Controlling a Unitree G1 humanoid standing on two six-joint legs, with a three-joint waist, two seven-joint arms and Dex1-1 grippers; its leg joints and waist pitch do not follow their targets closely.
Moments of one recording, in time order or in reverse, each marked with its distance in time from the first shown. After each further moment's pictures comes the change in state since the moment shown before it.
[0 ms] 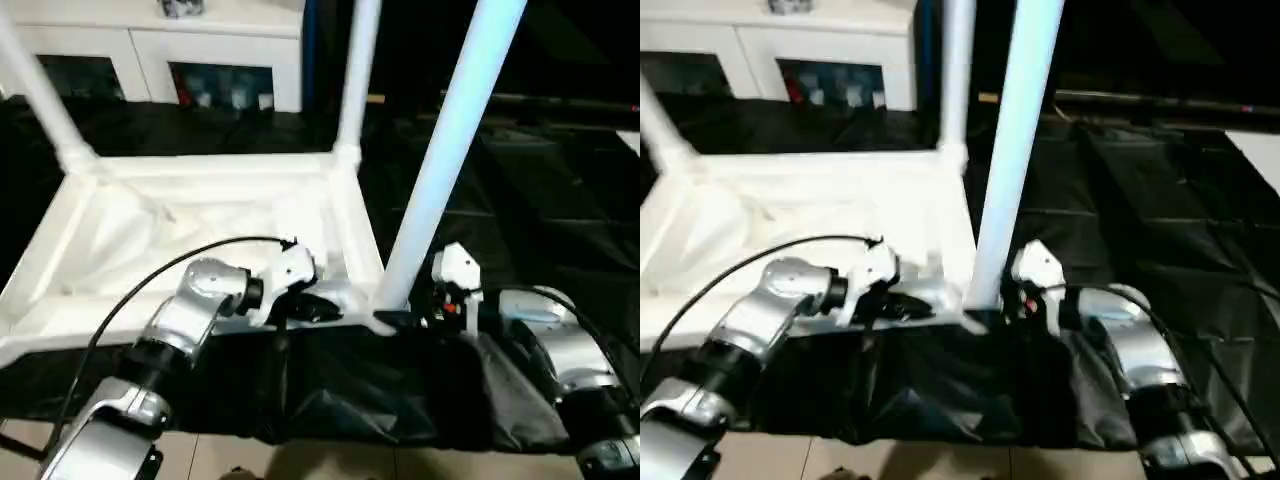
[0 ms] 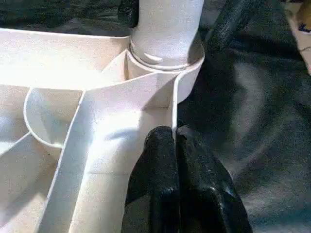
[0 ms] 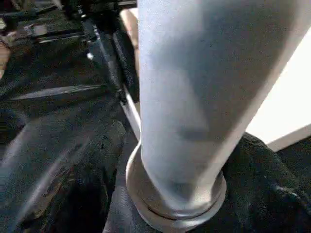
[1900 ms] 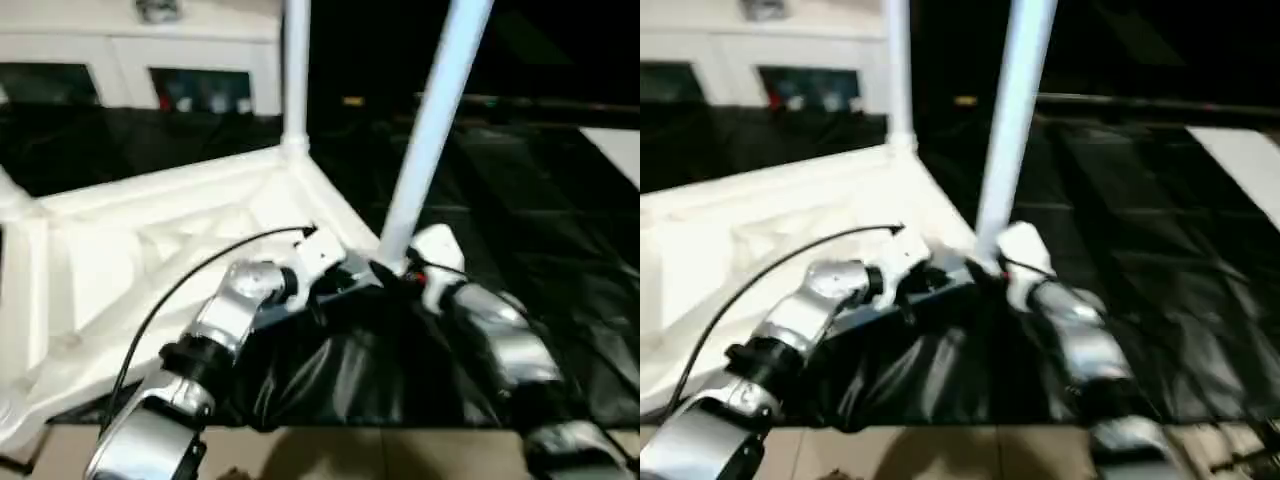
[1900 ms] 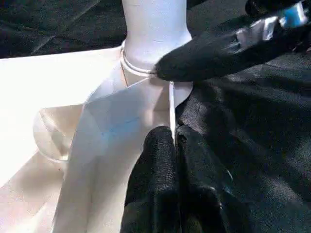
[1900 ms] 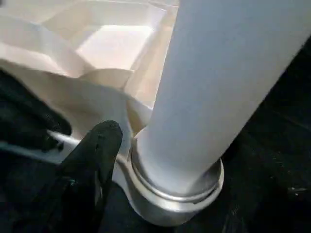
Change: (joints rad) left arm -0.069 -0.171 0.017 0.106 0.121 0.021 0.423; right arm -0.035 0.169 -0.096 0.146 -0.112 -0.088 -0.531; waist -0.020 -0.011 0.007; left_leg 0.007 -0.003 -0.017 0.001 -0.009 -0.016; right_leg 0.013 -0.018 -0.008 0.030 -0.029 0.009
